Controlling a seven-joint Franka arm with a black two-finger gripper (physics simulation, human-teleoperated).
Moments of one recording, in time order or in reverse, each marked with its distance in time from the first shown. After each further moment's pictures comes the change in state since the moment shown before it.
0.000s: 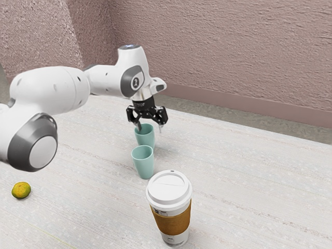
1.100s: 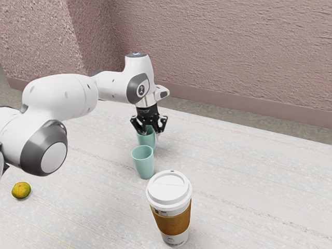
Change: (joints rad) arm -0.007 0.086 0.012 0.064 0.005 -0.019 -0.138
